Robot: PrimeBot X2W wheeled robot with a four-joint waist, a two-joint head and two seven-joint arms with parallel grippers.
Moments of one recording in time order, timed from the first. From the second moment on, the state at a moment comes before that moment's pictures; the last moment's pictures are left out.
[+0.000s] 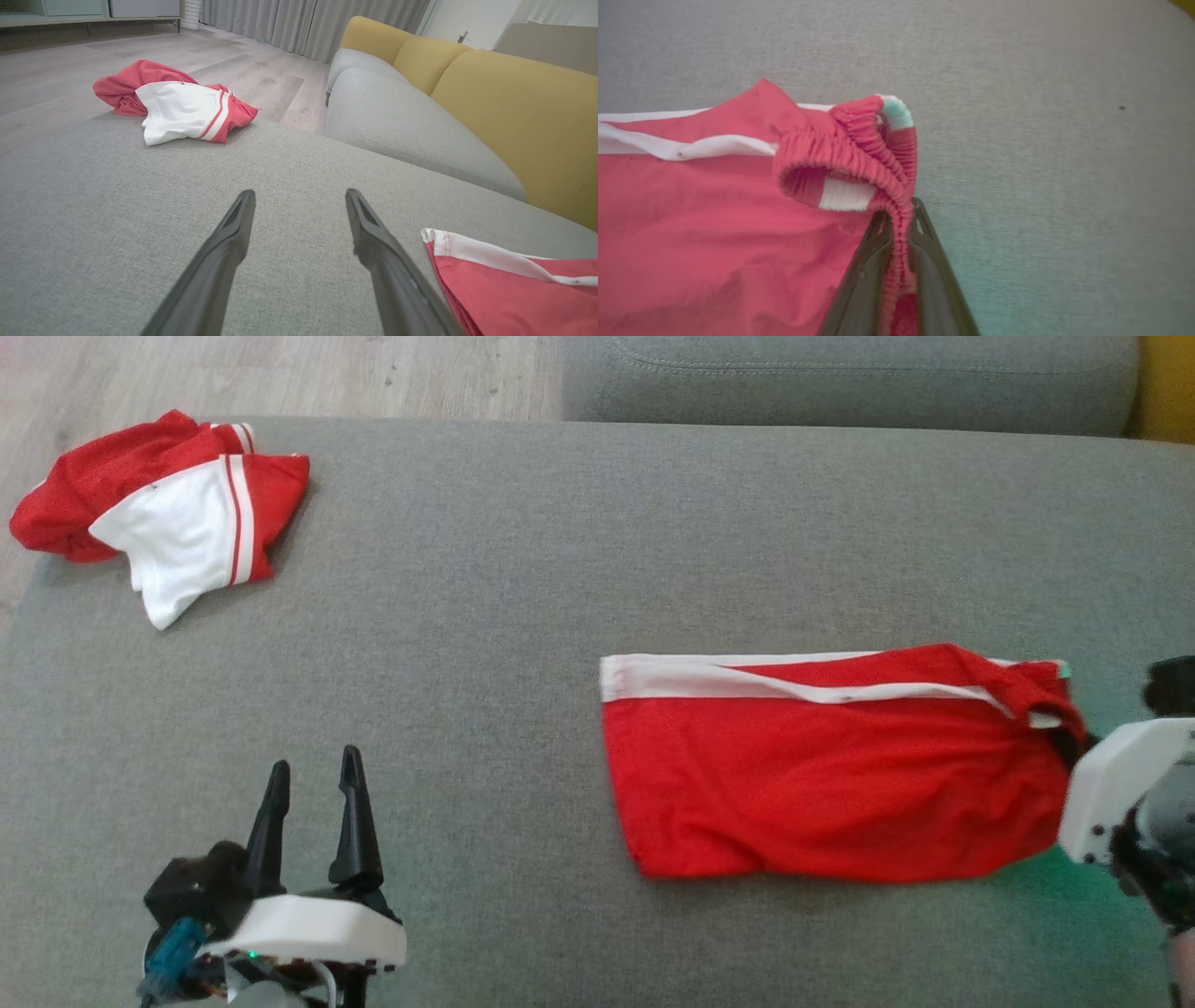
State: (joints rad) left arm -0.03 0.32 -0.45 0.03 -0.72 0.29 -0.18; right arm -0.18 -0.29 -0.06 0.26 0.28 0.13 0.64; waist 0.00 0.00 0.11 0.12
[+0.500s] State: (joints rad) left arm -0.03 0.32 -0.47 0.03 -0.72 0.29 -0.17; right arm -0.11 -0.18 0.03 0.02 0.51 0.13 0.71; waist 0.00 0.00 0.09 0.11
